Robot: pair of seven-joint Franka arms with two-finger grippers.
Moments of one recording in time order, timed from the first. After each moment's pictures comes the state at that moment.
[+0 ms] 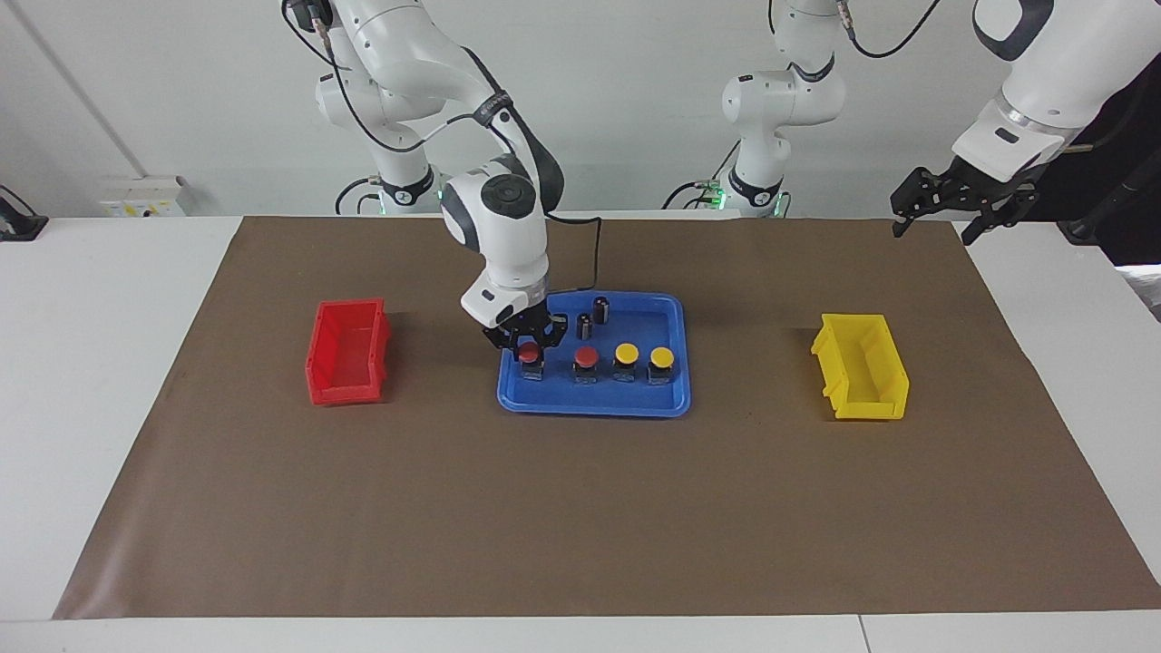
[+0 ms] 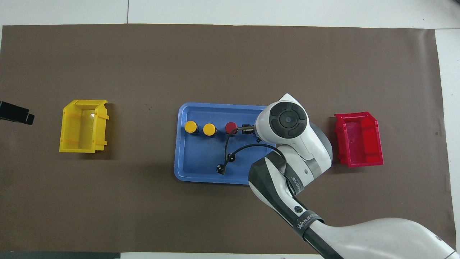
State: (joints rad) left arm -0.04 -0.04 0.01 -1.57 0.03 1.48 0.20; right arm 0.19 0.25 0.33 -1.97 -0.14 2.27 0.60
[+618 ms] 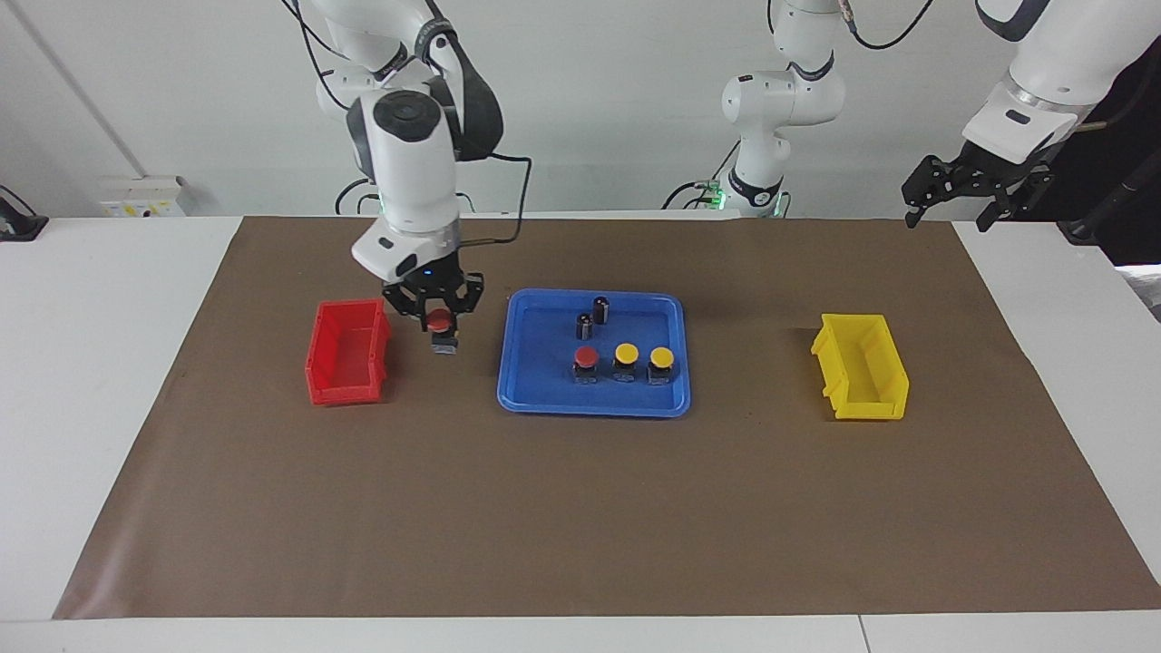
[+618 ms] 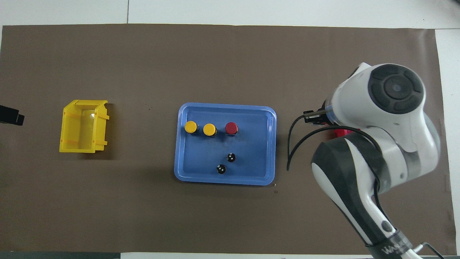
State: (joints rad) left arm -0.04 -0.06 0.01 -1.57 0.04 1.48 0.18; right arm -0.09 -0.06 0.33 -2.00 -0.08 1.97 0.15
